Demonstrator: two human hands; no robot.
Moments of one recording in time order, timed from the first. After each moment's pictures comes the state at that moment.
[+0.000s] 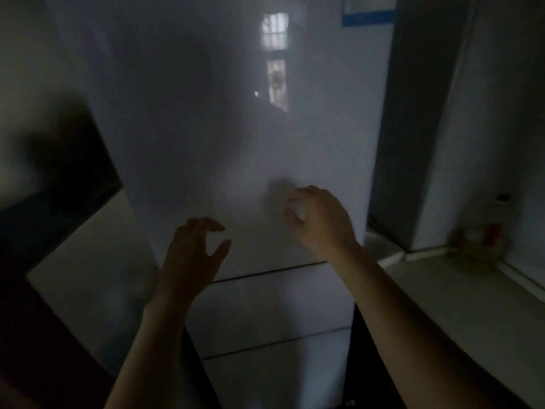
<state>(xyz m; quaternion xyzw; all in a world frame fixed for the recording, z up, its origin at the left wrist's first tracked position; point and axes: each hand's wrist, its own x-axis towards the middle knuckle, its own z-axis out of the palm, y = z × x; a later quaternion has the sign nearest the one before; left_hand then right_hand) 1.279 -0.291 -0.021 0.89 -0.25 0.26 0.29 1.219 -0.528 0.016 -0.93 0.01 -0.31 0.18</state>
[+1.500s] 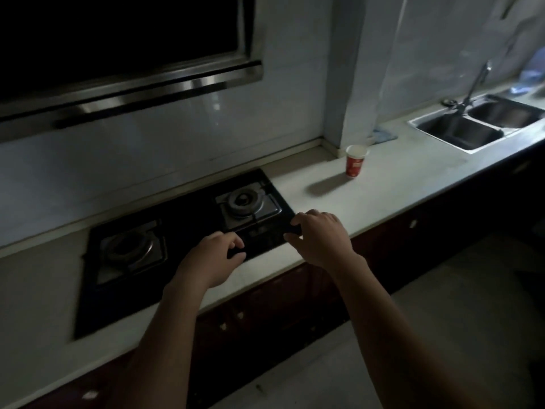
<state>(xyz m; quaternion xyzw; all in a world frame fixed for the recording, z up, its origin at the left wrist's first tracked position) 0.624 -0.520 -0.149 0.41 -0.89 -0.22 0.02 0.427 -0.400 -0.150 -0.53 0.83 -0.15 0.06</state>
